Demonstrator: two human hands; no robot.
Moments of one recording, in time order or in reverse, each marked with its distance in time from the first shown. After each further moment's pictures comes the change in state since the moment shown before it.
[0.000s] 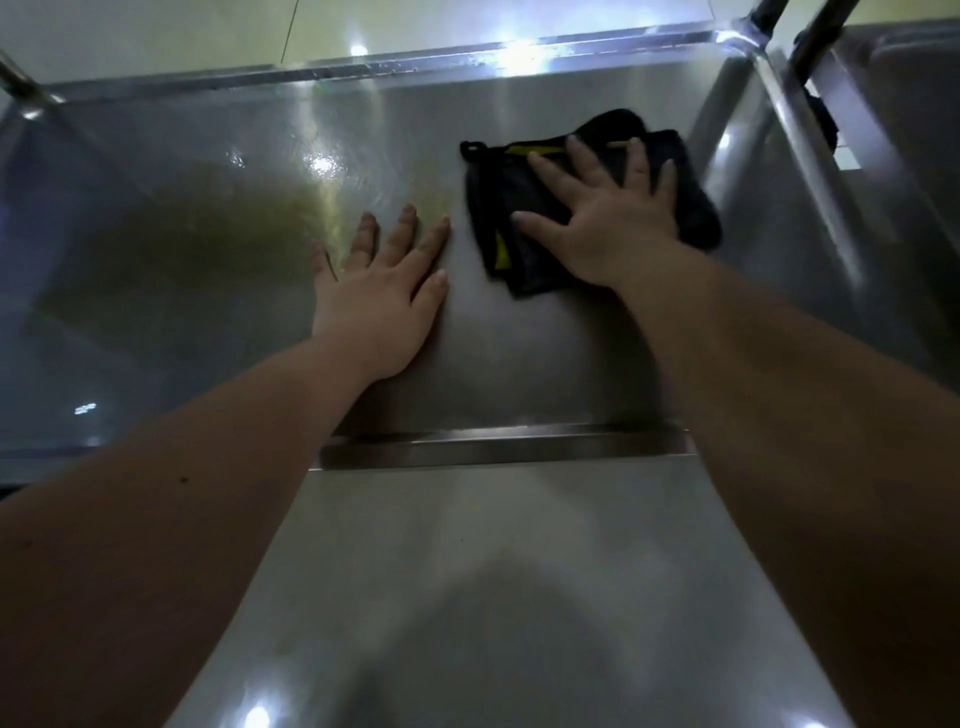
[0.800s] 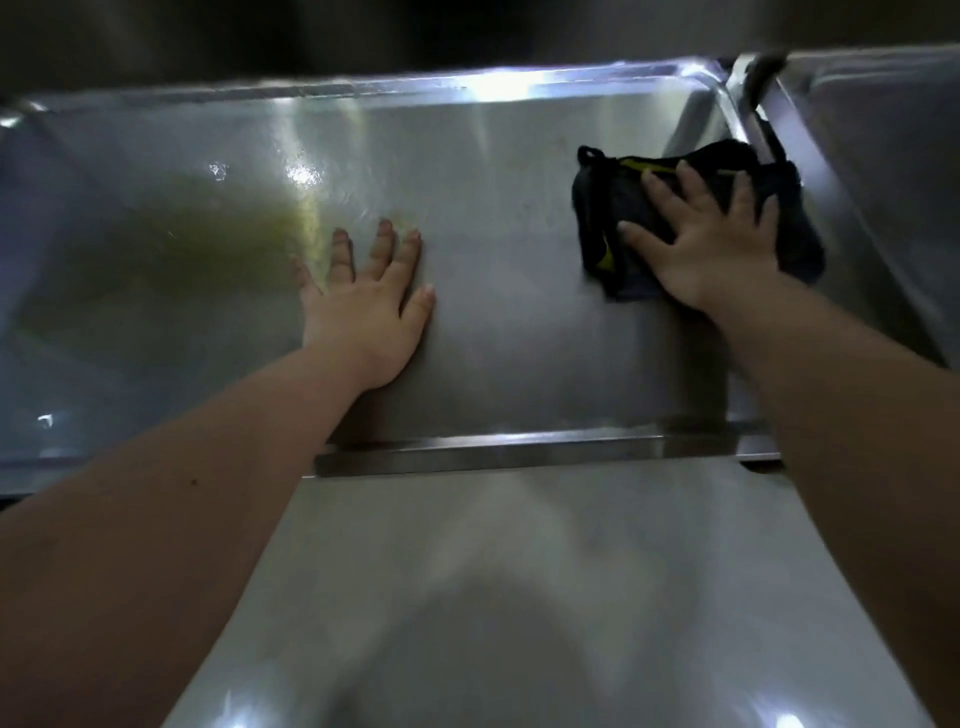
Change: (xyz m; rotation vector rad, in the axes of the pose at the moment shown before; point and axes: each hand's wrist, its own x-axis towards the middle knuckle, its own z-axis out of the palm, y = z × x) left_hand -0.004 0.007 0.005 0.050 -0.031 -0.054; right_hand -0.030 0.099 -0.005 -0.037 0.009 0.276
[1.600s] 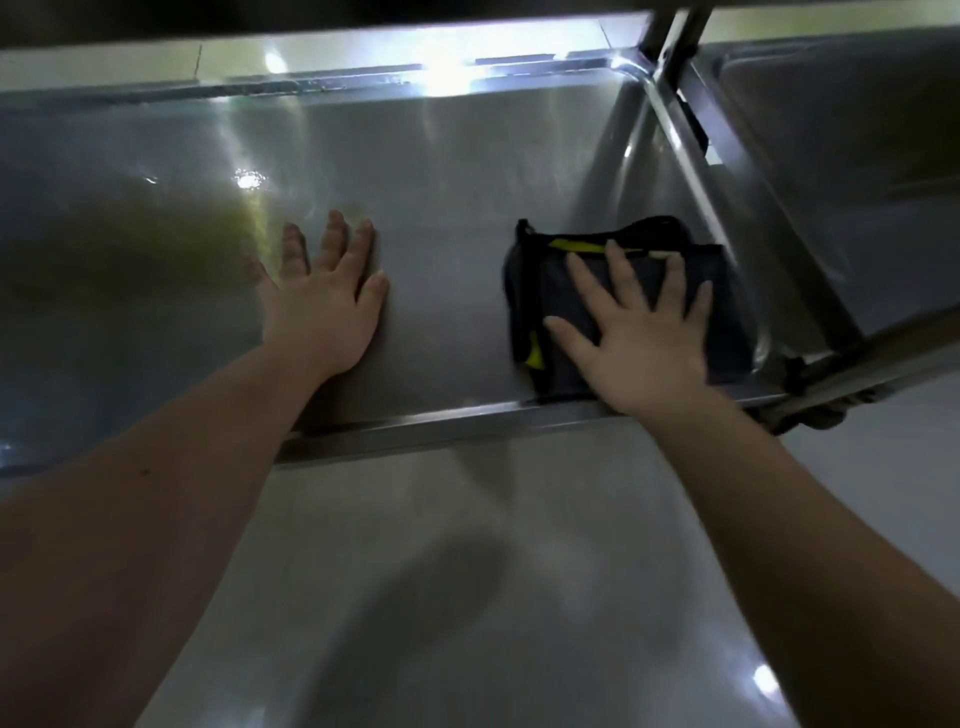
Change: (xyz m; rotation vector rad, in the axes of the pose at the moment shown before) left_hand -0.010 0.005 0.002 -0.021 0.042 0.009; right_hand -0.138 -0.012 0.024 -0.006 0.031 -0.049
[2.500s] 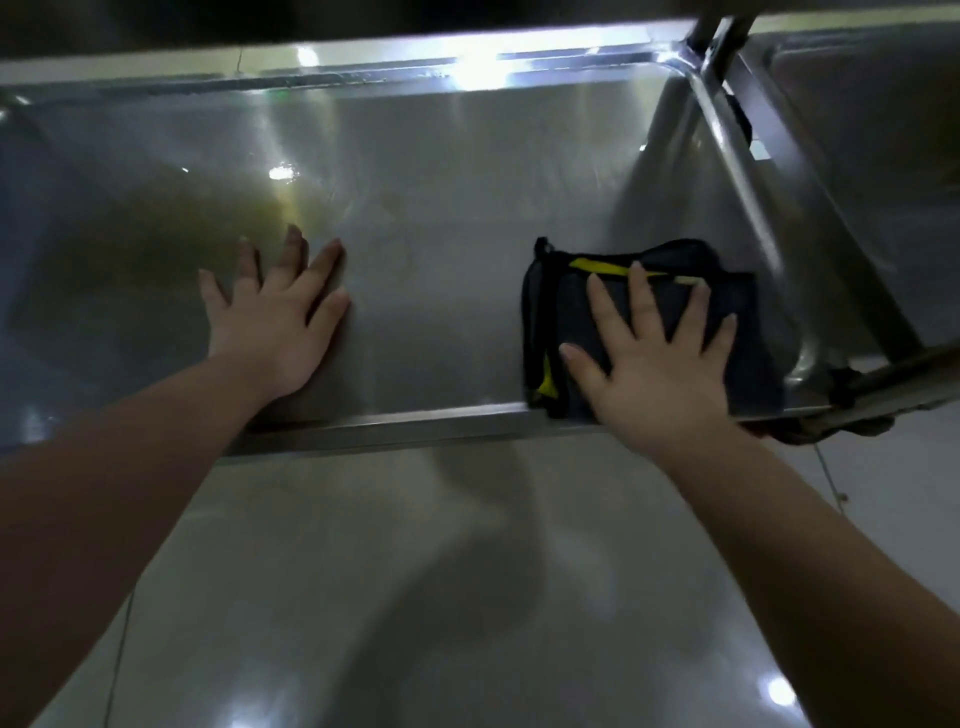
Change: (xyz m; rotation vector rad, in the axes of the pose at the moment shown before) left_hand -0.033 -0.085 -0.003 0.029 -0.036 -0.045; right_hand -0.032 -0.035 0.002 -0.024 -0.106 -0.009
